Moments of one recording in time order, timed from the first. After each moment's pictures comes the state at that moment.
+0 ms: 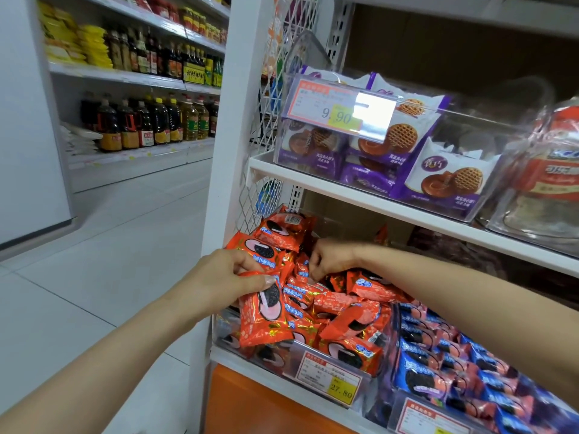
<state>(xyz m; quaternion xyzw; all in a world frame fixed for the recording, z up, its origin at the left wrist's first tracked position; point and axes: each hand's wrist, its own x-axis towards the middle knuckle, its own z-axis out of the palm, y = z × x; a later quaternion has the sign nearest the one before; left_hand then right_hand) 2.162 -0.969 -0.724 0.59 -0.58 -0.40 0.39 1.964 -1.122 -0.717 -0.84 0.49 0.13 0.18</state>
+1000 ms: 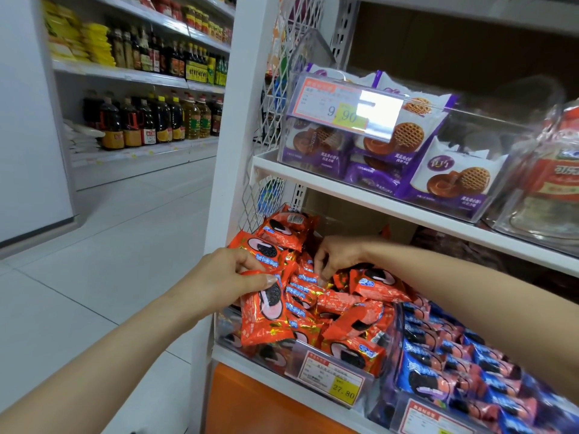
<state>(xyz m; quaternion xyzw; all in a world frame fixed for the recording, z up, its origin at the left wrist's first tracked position) 2.165 -0.970 -0.724 0.59 -0.59 -0.40 0.39 1.959 -1.129 -0.709 -0.84 0.49 0.18 0.17</state>
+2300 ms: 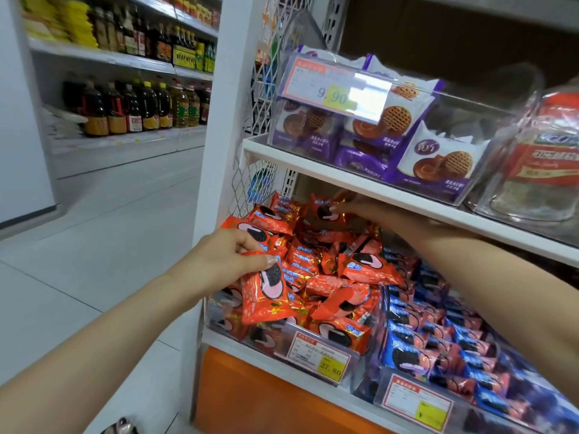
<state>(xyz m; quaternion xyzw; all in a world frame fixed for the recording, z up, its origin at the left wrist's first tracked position) 2.152 -0.966 -0.716 0.58 -0.59 -0.40 0.39 1.932 -1.123 -0.664 -0.75 0.58 -0.18 0.28</state>
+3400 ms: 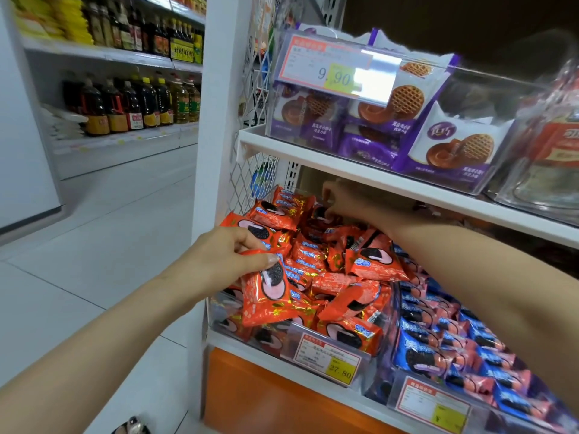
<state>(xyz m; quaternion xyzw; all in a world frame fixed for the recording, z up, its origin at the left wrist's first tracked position) 2.154 -0.970 -0.718 0.58 -0.60 -0.39 0.39 1.936 -1.180 -0.704 -0.83 0.55 -0.09 0.00</state>
